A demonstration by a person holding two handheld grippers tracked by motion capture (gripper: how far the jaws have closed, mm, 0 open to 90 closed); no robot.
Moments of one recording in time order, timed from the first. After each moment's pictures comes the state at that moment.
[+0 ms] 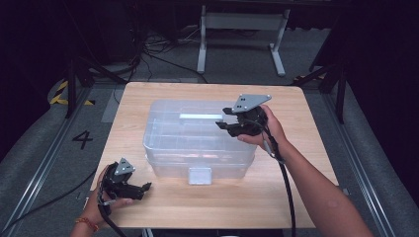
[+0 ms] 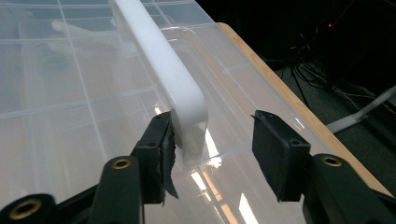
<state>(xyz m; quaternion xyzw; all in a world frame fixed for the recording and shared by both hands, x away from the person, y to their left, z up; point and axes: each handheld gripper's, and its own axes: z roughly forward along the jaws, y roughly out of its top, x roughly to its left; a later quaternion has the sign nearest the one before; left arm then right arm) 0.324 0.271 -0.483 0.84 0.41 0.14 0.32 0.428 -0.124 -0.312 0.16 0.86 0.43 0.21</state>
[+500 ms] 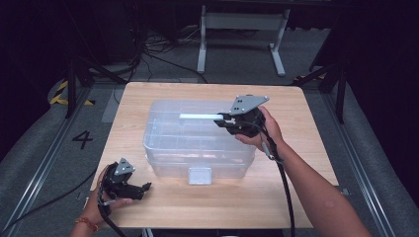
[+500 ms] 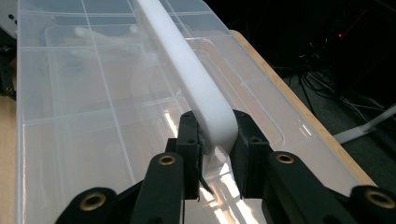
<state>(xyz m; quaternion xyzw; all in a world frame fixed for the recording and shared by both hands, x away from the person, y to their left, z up) 0.324 0.271 -0.483 0.84 0.41 0.14 0.32 0.422 -0.117 -0.308 0.14 0.87 0.43 0.21</state>
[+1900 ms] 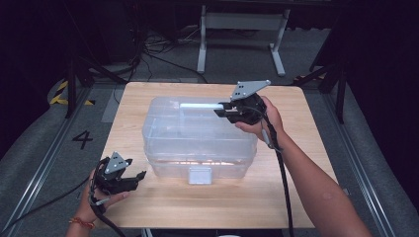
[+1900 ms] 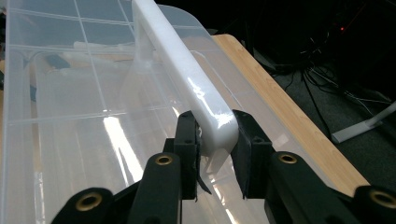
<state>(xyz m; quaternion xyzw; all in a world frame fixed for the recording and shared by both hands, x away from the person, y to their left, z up) 0.314 0.270 -0.431 0.83 0.39 0.21 0.35 0.443 -0.118 -0.286 0.16 0.87 0.44 0.19</state>
